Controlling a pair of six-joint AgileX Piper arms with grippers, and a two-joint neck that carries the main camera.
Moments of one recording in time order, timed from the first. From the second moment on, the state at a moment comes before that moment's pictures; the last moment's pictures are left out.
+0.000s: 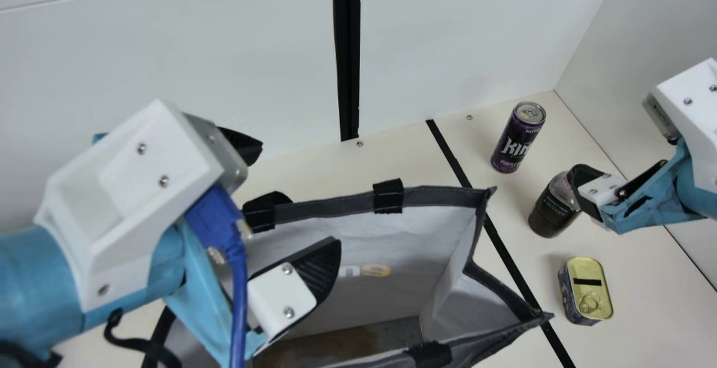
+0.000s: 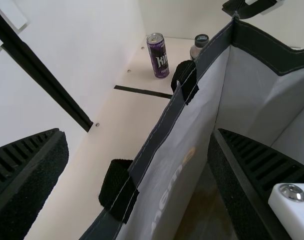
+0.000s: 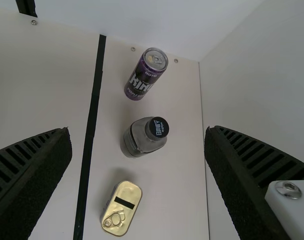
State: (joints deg) left arm -42.5 91.3 -119.8 -20.0 69.9 32.4; right arm -35.2 62.7 -86.7 12.5 69.8 -43.9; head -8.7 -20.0
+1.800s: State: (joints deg) left arm -40.8 94.9 -118.1 -11.5 69.9 27.1; right arm -35.2 62.7 -86.7 12.5 69.8 -43.9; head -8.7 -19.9
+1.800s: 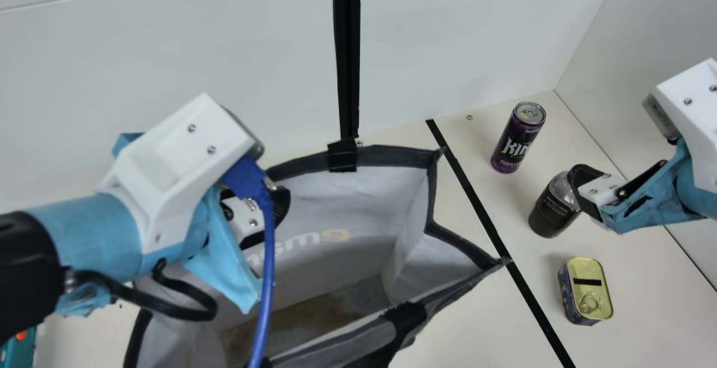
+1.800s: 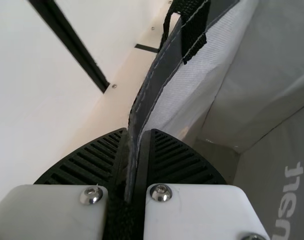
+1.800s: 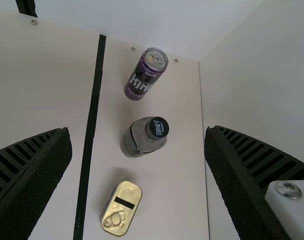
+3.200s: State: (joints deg) left arm -47.3 85.3 -110.1 42.3 69.8 -6.3; right arm -35.2 62.7 -86.7 12.5 69.8 -43.9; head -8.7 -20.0
